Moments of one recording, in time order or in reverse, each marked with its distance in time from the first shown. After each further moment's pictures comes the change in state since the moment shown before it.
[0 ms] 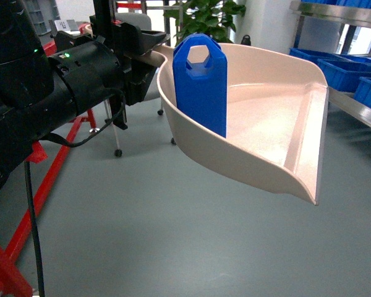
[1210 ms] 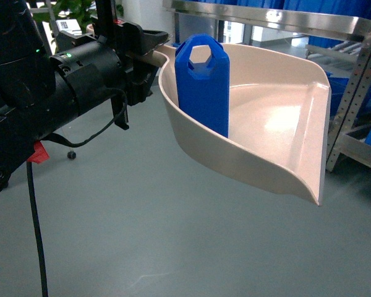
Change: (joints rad) left arm 0.000 0.000 0.000 0.000 -0.002 0.000; right arm 0.000 -0.002 0.000 0.000 0.000 0.000
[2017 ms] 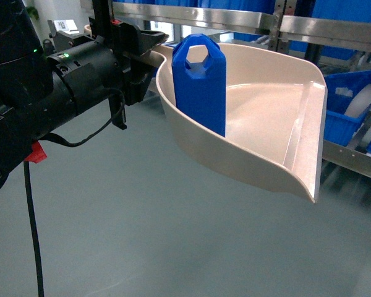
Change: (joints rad) left arm 0.001 0.000 0.000 0.000 0.000 0.000; right arm 0.000 0.000 0.000 0.000 0.000 0.000
